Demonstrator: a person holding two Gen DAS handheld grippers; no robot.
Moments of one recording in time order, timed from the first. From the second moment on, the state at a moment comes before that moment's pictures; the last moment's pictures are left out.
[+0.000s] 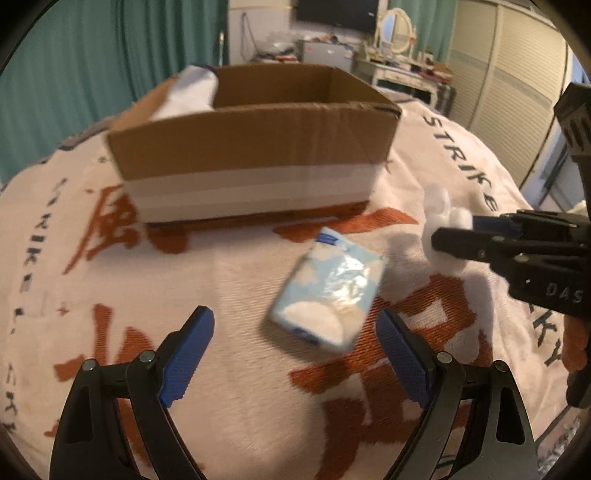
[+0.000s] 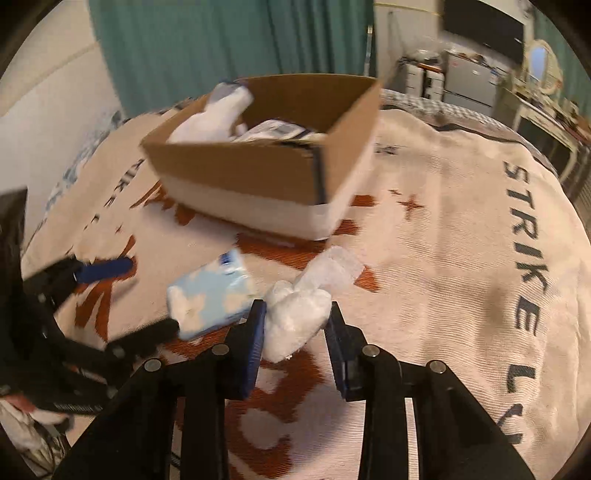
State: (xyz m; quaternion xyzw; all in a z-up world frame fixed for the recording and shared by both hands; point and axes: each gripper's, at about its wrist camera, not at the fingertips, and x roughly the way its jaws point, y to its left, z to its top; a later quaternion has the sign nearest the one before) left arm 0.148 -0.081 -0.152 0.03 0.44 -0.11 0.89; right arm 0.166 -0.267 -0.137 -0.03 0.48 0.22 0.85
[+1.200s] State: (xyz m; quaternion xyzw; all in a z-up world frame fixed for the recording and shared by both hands) left arm 0.074 -0.034 -0.013 0.03 0.34 -0.14 0.93; right arm 0.070 -0.224 0.005 -0.06 0.40 0.19 0.90
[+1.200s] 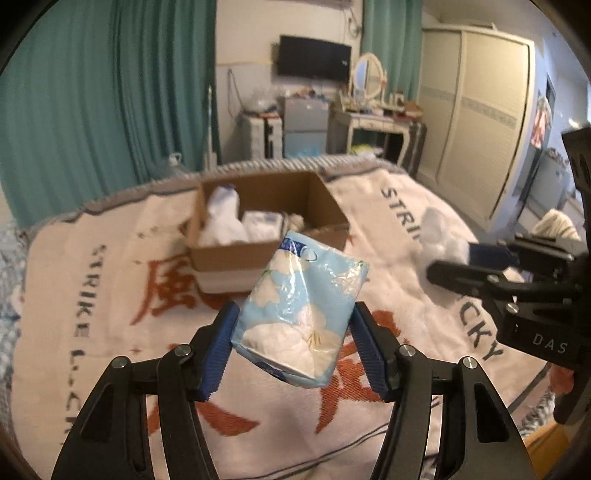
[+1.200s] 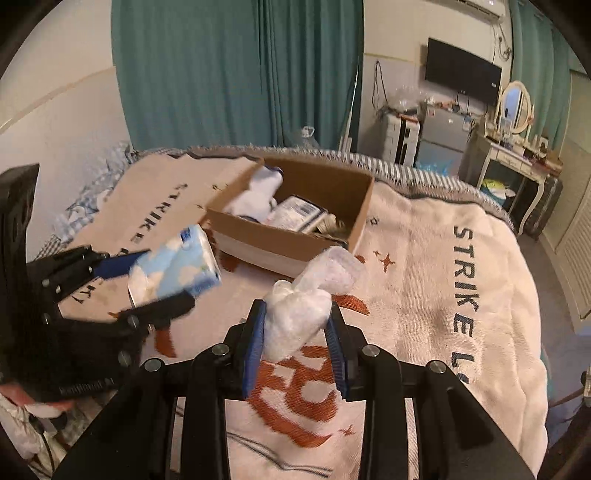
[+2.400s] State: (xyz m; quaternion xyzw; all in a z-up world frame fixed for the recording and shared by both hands) left arm 0.241 0.003 -0.002 0.02 0.29 -0.13 0.95; right arm 0.256 -0.167 0.049 -0.03 0.34 0.17 0.92
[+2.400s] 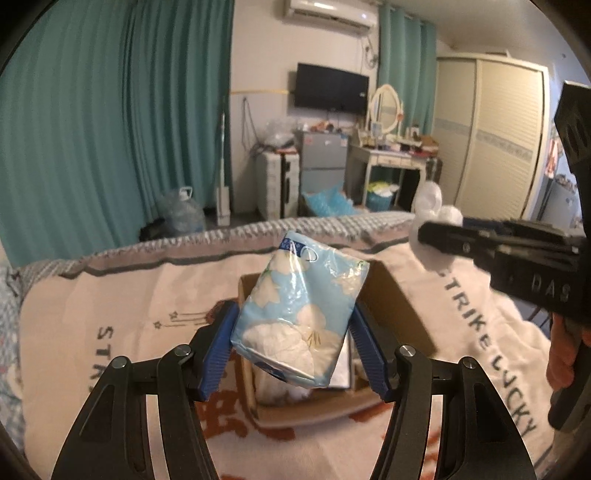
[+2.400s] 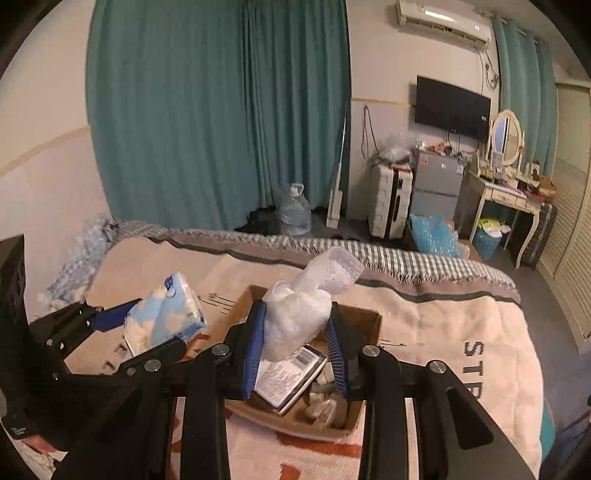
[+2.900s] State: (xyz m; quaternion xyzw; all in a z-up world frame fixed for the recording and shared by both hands) left arm 0.335 -0.020 -0.076 0.02 0.37 -0.14 0.92; right arm 0.359 -0.188 -0.068 0.01 0.40 0.14 0.90
